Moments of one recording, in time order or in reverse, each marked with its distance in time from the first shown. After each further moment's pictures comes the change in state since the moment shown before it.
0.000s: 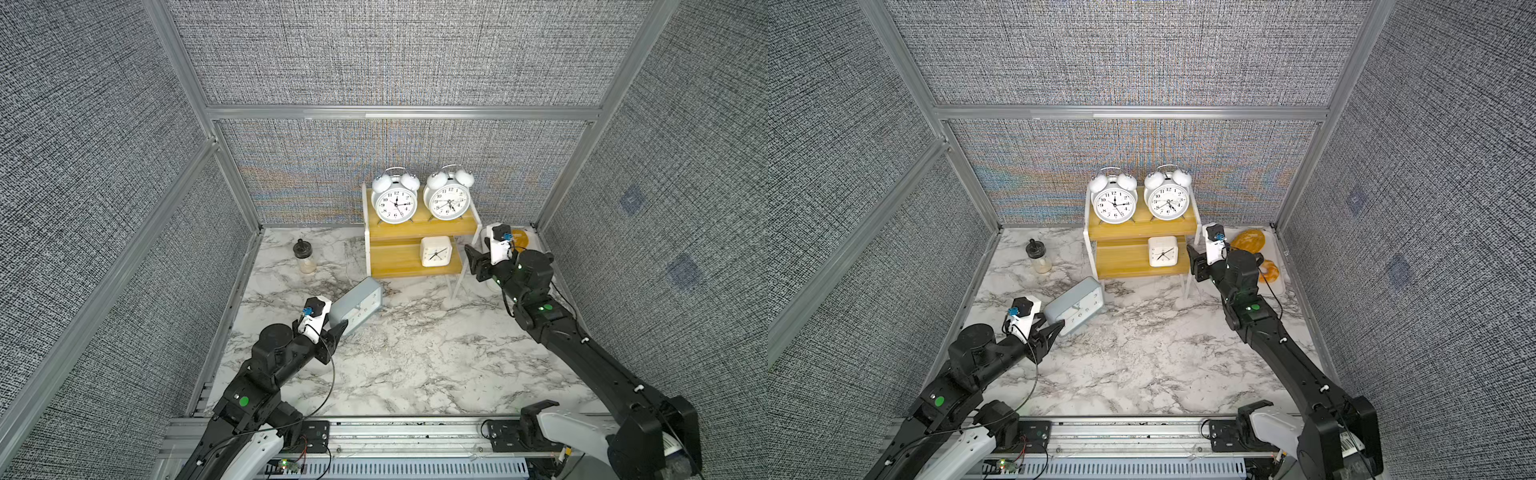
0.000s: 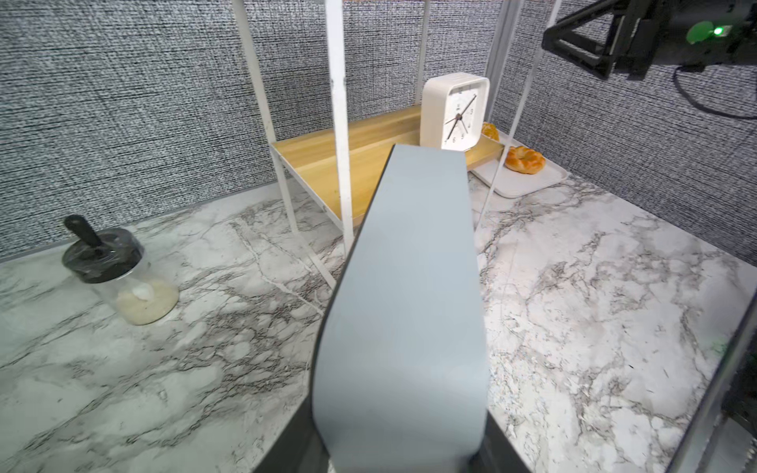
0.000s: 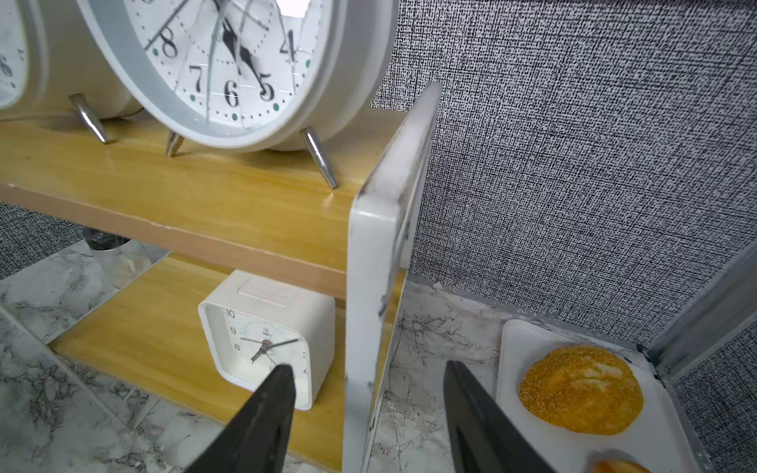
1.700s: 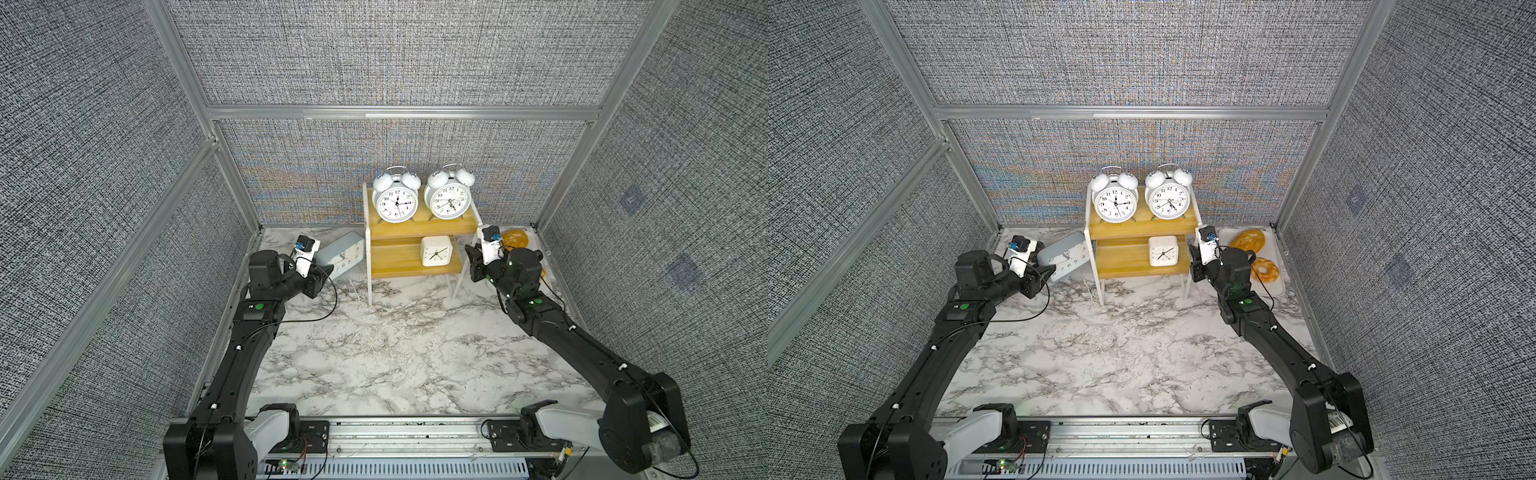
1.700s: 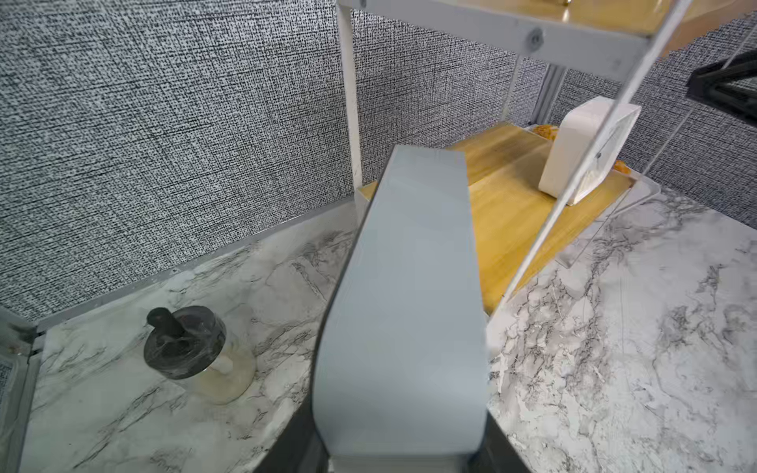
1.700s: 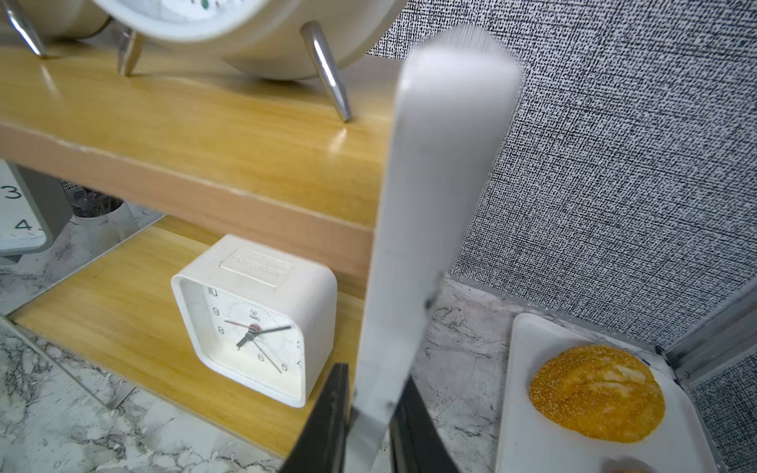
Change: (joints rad) left arm 0.505 0.704 0.315 0.279 0.491 0.267; right arm -0.010 0.090 -0.006 0.047 -0.023 -0.045
